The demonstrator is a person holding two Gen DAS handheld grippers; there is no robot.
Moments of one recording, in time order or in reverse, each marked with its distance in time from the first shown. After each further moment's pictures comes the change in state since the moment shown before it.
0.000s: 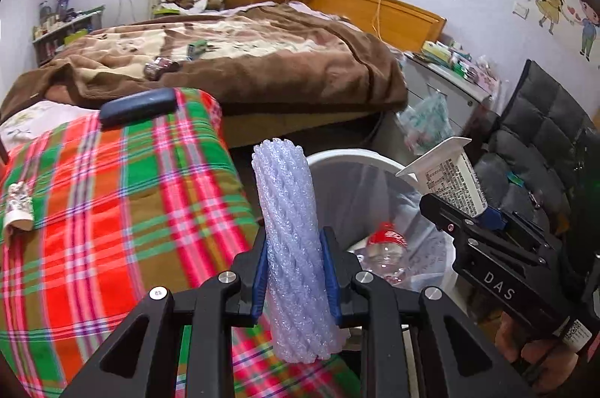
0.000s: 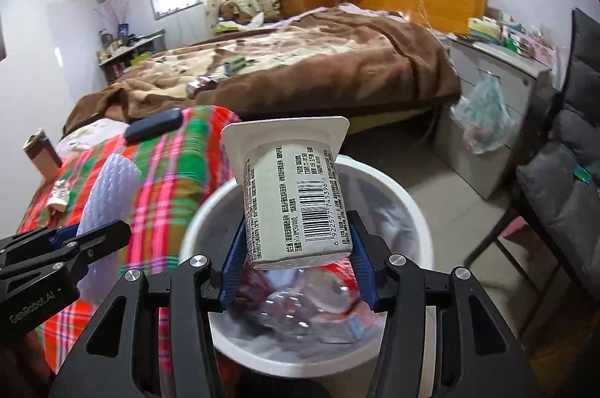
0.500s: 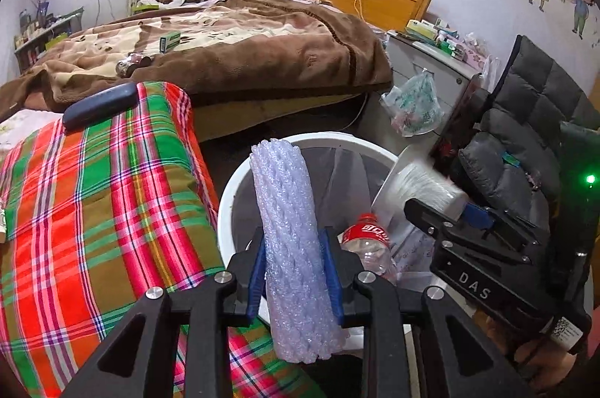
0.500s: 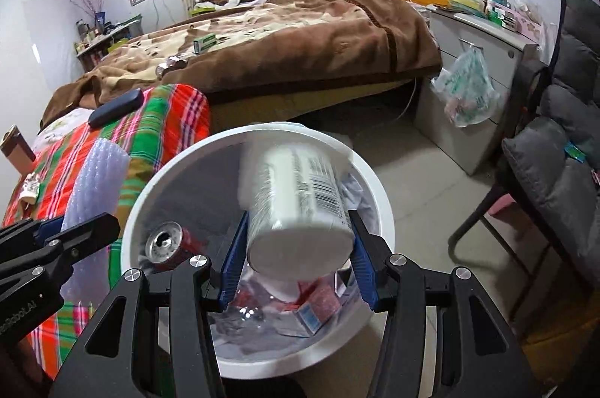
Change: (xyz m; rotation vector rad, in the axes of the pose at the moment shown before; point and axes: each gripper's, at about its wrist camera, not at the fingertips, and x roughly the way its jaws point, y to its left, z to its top) left arm 0.035 -0.033 -0.001 0.052 0.049 -0.019; right arm 0.016 -0.033 -0.009 0.032 0.082 -0.052
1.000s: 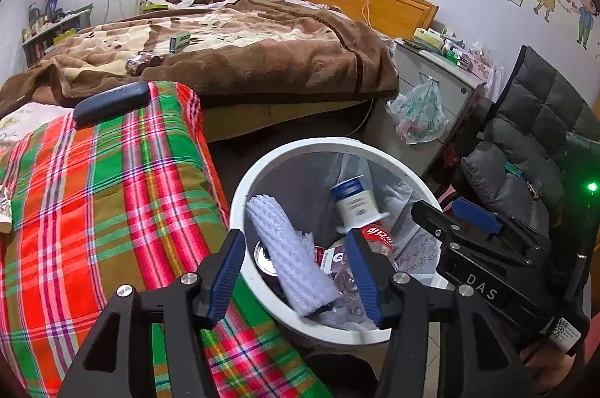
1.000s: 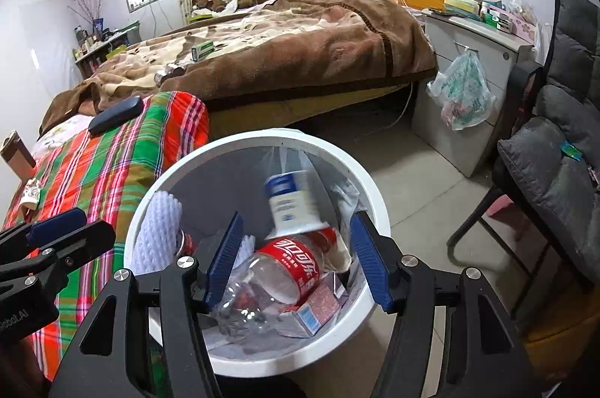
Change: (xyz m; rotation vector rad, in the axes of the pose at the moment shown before) left arm -0.014 0.008 -0.003 -0.035 -0.023 0.005; right arm -0.009 -0.003 0.000 0.009 -0.029 -0.003
